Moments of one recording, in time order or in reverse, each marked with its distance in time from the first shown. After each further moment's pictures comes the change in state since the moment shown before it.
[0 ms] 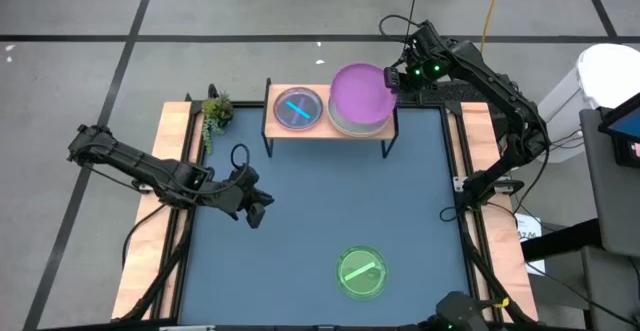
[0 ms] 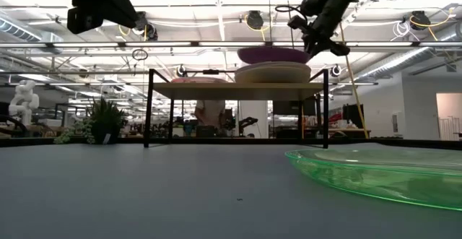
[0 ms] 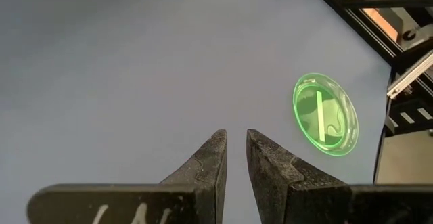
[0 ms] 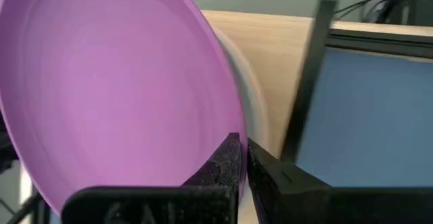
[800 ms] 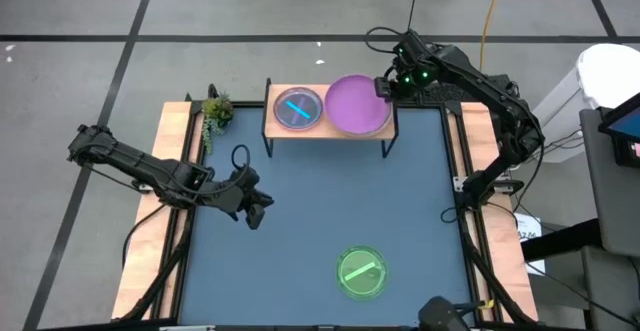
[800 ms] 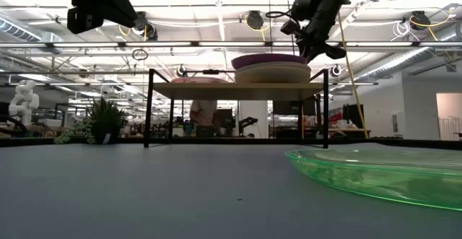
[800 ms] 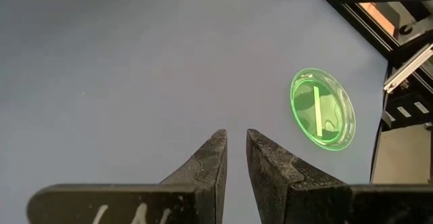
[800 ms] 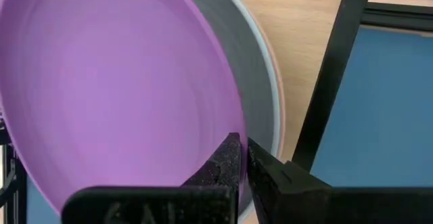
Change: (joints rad) left arm -0.001 0.000 0.000 0.002 0.020 0.011; right arm 0.079 0.043 0.000 -0.030 0.046 0.034
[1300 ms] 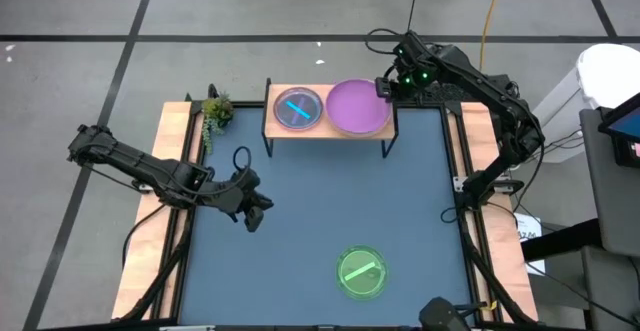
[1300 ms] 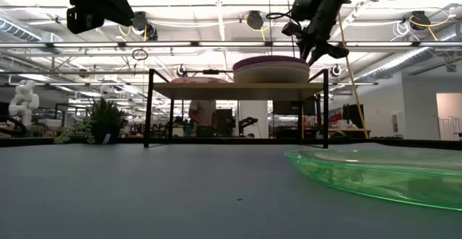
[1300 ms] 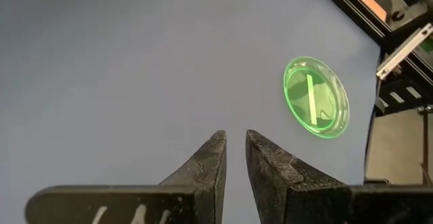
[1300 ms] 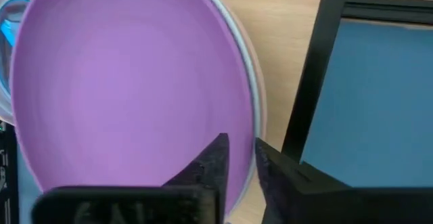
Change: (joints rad) left arm 0.000 0.000 0.000 0.000 0.043 0.029; right arm 0.000 0.000 0.000 -0.024 0.033 0.021
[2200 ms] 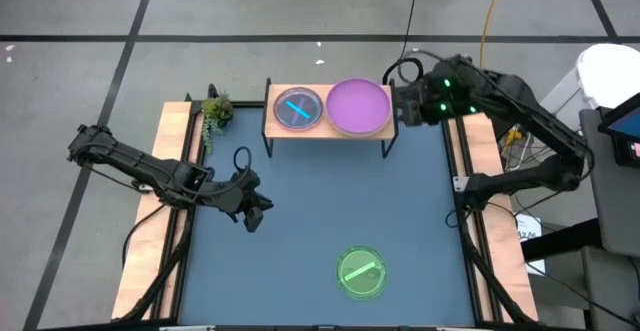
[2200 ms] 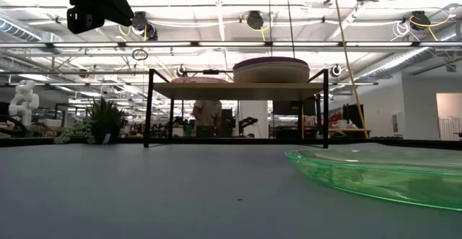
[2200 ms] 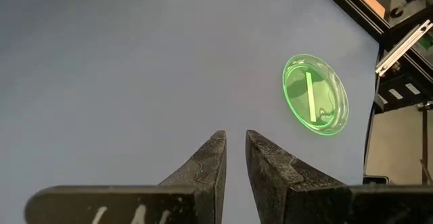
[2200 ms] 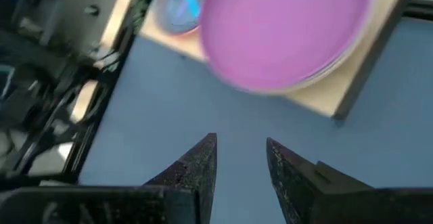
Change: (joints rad) left arm 0.000 0.000 0.000 0.000 0.010 0.010; right arm 0.362 -0.408 0.000 -0.074 0.115 0.144
